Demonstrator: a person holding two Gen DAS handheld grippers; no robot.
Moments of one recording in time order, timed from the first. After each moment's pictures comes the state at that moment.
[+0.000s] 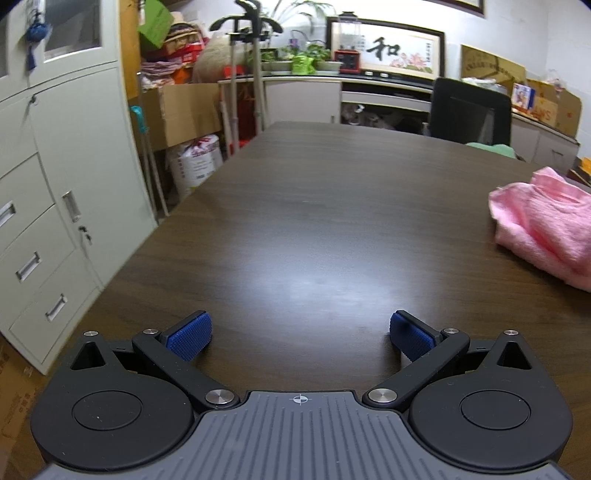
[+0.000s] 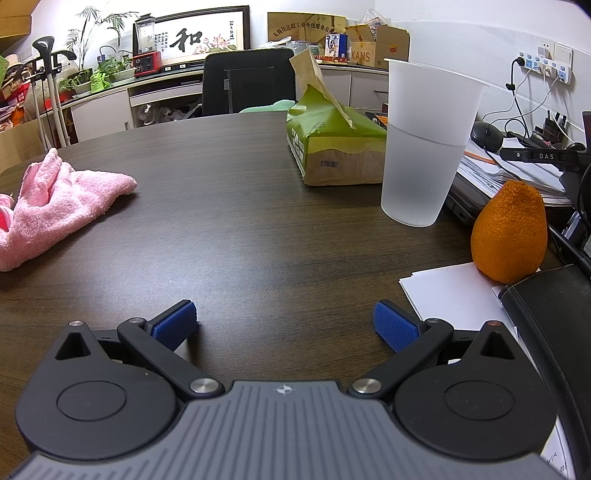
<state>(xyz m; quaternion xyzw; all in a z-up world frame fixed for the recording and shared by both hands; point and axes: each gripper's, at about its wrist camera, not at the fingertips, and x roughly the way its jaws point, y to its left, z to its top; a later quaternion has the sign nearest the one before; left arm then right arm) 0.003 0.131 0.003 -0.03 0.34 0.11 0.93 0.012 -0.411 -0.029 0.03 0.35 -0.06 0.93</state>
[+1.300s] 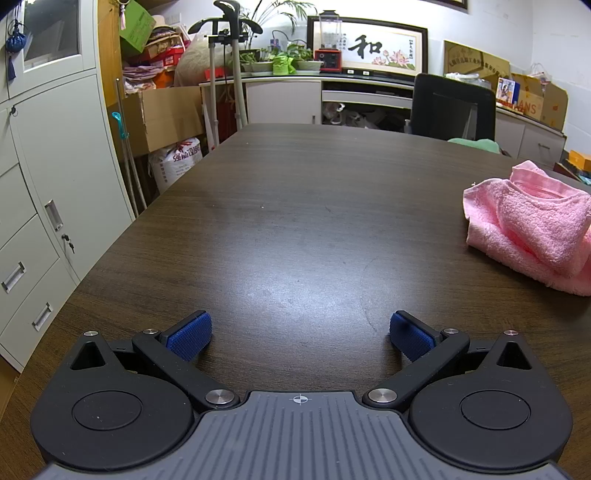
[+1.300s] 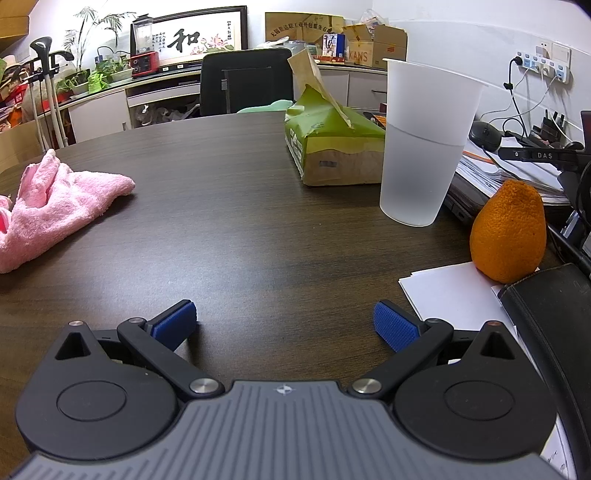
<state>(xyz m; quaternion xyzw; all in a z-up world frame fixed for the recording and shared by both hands) 0.016 0.123 0.000 -0.03 0.34 0.09 0.93 0.014 -0.410 -0.030 0.03 0.35 -0.06 0.93</state>
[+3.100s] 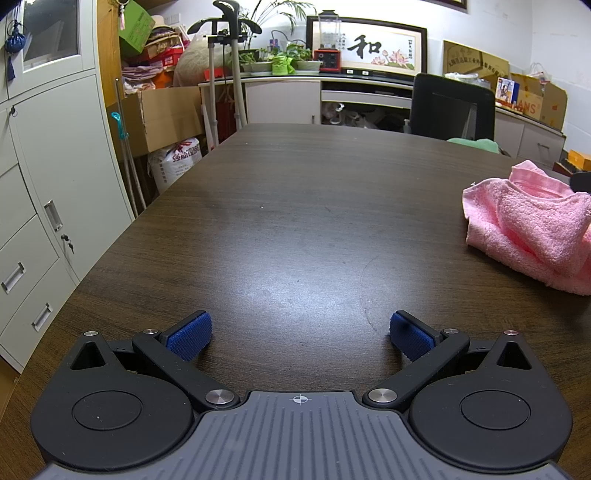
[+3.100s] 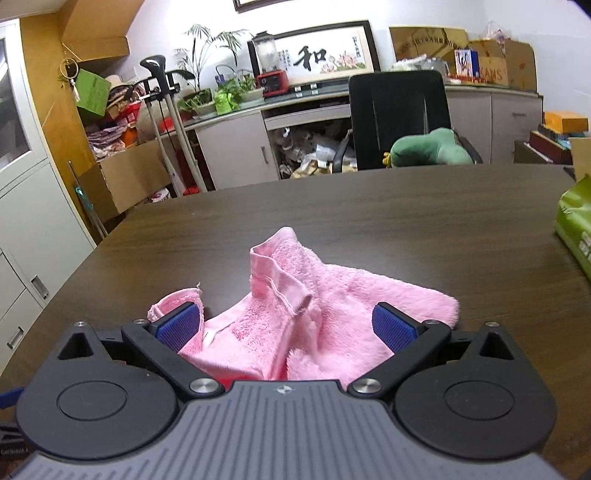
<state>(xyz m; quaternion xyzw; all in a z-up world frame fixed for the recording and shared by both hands) 0.016 0.122 0.001 -0.03 0.34 0.09 0.93 0.134 -0.202 0.041 0.09 0.33 0.14 0.93</state>
